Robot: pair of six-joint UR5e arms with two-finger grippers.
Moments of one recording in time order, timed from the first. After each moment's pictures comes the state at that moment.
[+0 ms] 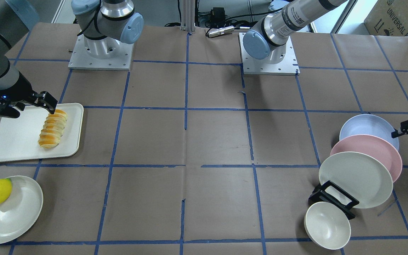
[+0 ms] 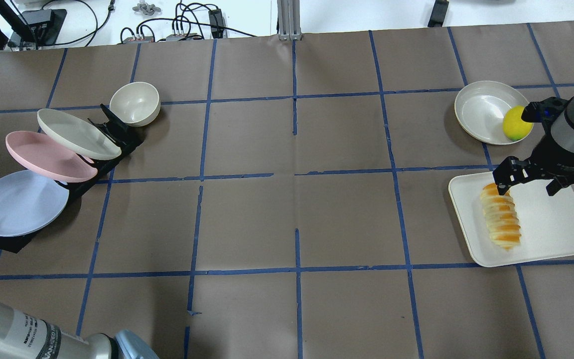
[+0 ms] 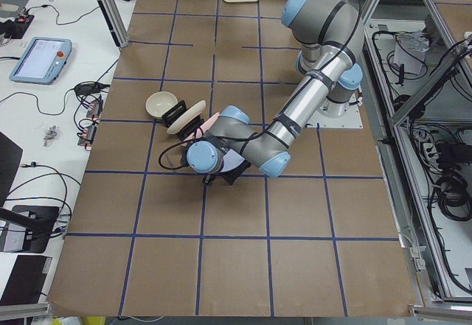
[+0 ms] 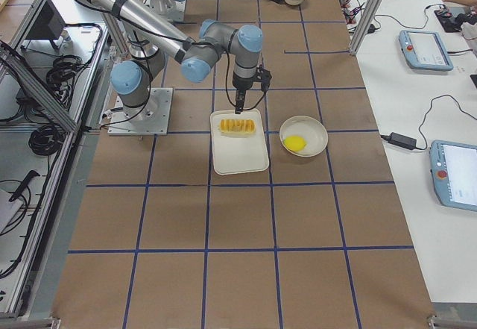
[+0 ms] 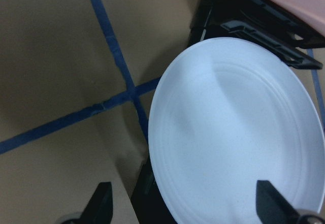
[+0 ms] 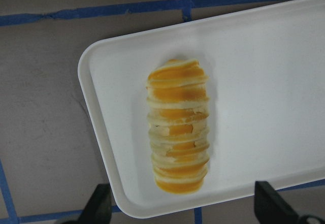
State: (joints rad) left arm -0.69 -2.13 -1.41 -1.51 1.42 1.26; right arm 1.13 -1.58 2.05 -1.97 -1.66 -0.34
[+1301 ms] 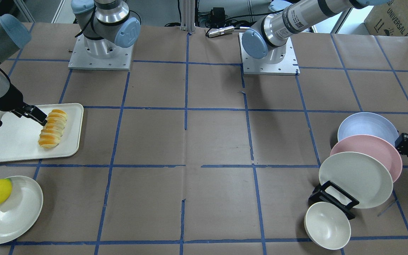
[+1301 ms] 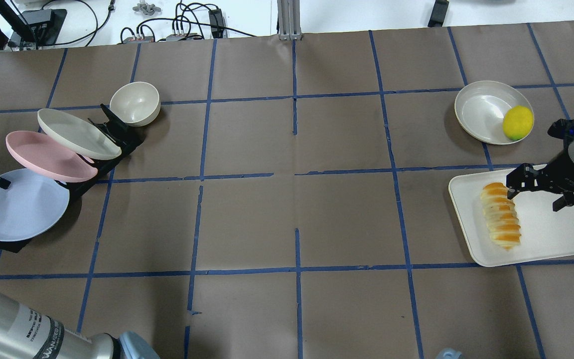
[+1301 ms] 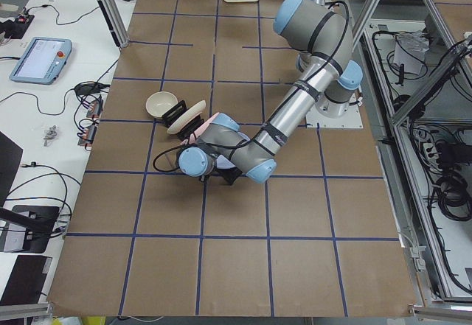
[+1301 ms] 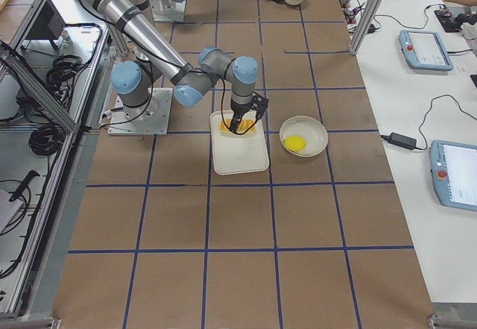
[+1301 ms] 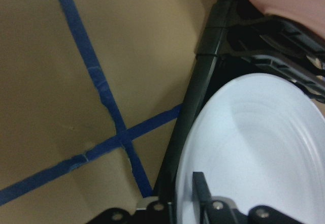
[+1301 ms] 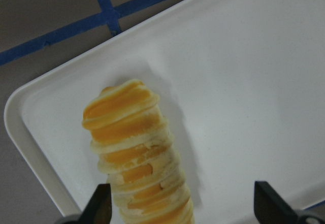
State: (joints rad) left arm -0.72 -2.18 -1.38 -1.49 1.40 1.25; right arm 0.99 -1.50 2.16 -2.20 -1.58 -0.22
